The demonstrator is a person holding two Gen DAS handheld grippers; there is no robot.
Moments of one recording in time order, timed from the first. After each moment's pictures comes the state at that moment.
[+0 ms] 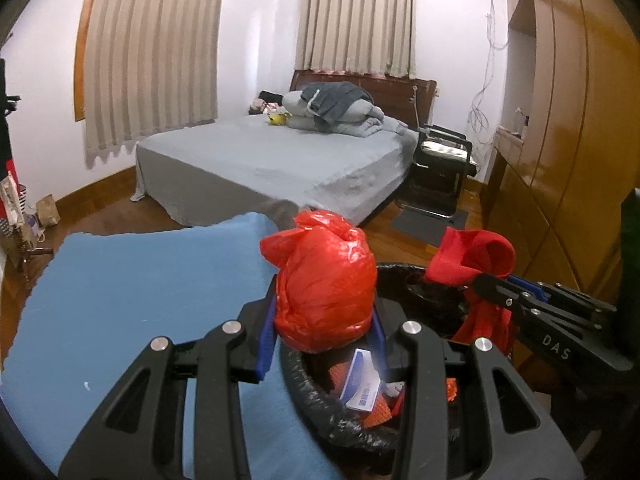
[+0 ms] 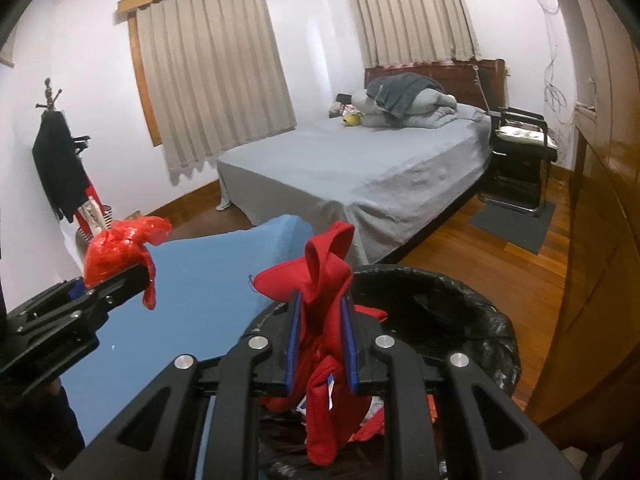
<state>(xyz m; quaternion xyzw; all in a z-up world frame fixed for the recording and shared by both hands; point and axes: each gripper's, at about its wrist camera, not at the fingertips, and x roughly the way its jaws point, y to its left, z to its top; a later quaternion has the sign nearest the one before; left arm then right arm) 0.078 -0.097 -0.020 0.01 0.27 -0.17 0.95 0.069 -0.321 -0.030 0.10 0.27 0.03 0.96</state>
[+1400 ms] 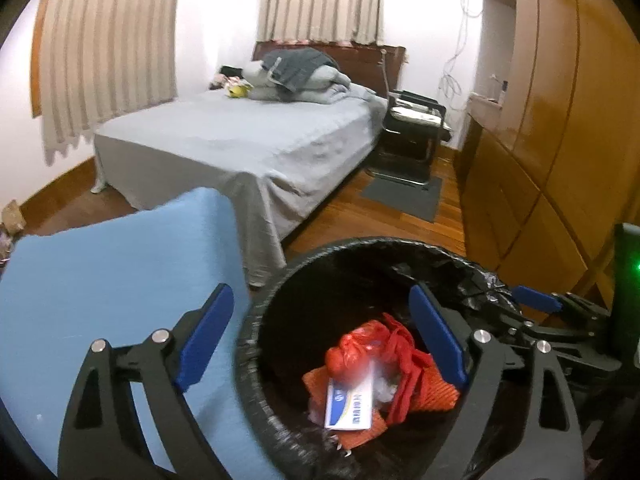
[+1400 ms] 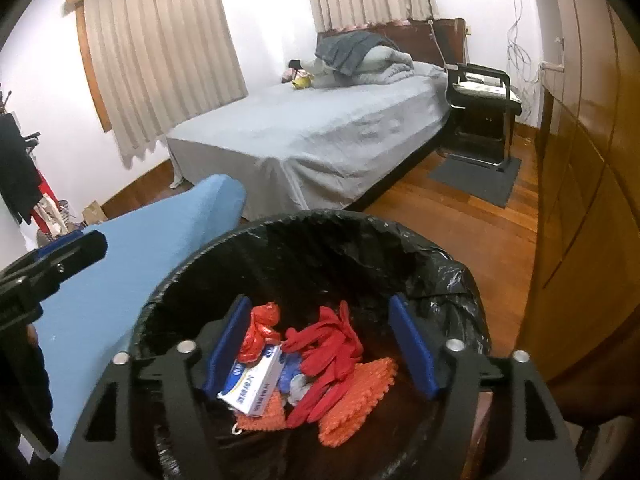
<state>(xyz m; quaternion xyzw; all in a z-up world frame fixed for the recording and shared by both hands) 0.139 -0.132 -0.069 0.03 0.31 -0.22 0.92 0.092 -0.378 -0.097 0.11 0.33 -0.03 0.94</state>
